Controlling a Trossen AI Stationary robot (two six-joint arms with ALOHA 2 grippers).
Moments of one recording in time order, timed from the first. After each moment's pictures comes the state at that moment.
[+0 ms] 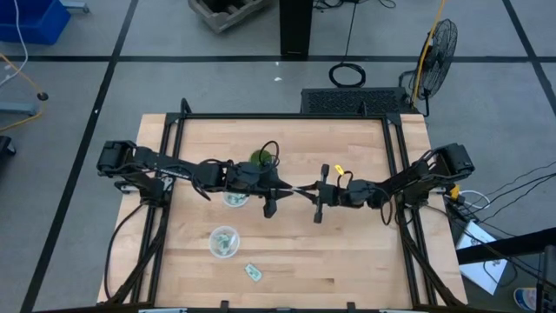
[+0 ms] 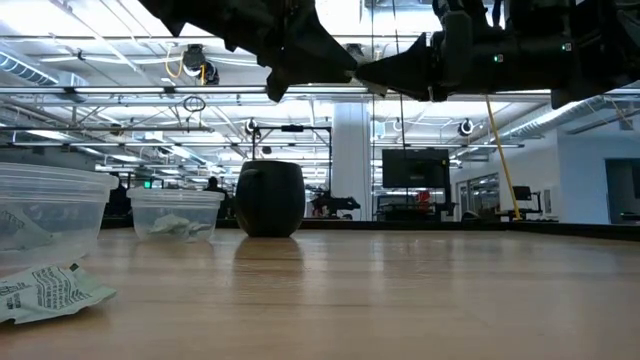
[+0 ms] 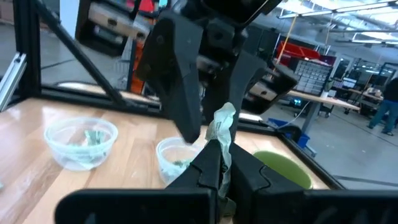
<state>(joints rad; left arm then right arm) -0.06 1.58 0.99 0.20 -0.05 -0.25 0.18 1.58 0.44 1.18 0.34 -0.23</state>
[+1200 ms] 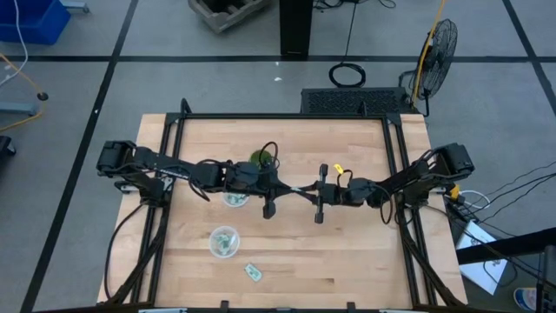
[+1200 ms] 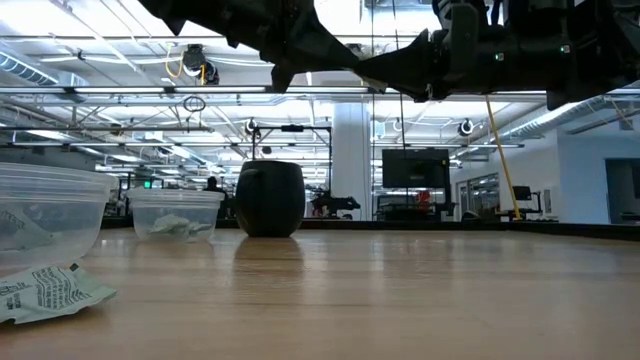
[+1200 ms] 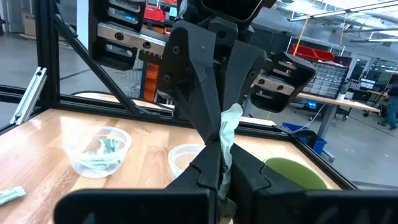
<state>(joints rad) -0.06 1.58 0.99 0.24 -0.05 -0.14 0.17 1.58 0.44 1.19 0.26 -0.19</state>
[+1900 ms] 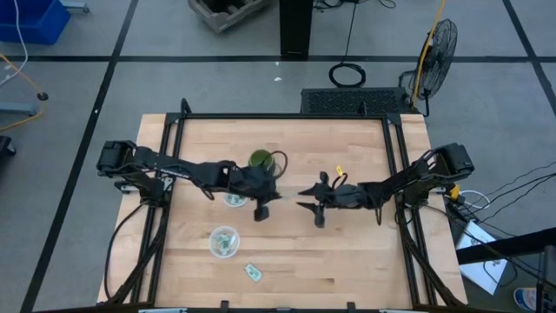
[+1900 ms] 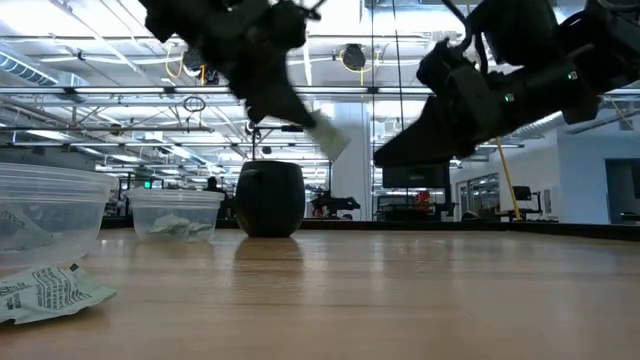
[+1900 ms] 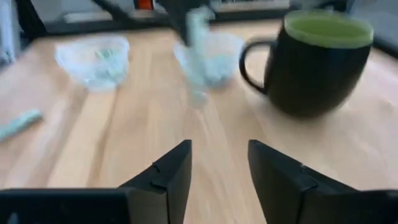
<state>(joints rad) -0.06 1.58 0.99 -0.10 0.02 -0.14 0.17 1.58 0.44 0.77 0.28 0.16</state>
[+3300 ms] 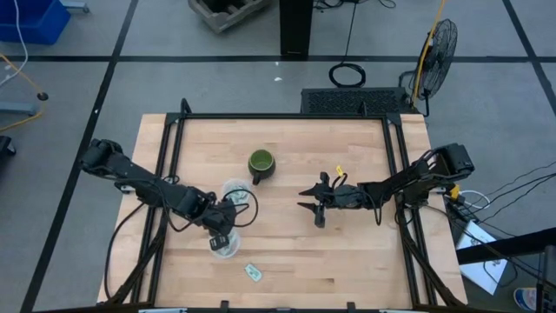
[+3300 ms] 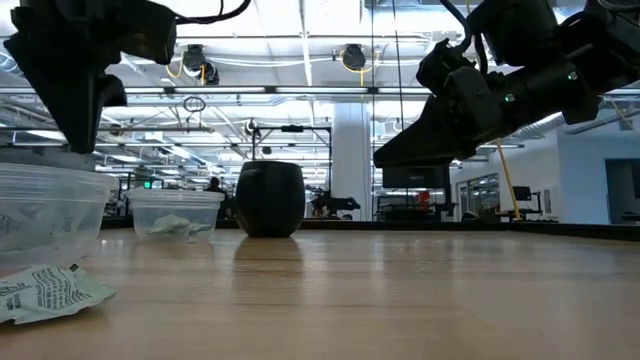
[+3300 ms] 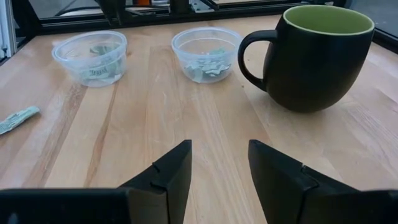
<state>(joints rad) -0.42 1.41 0.96 -0.84 -0.03 -0.79 0.17 1.58 0.44 0.76 0.28 0.17</state>
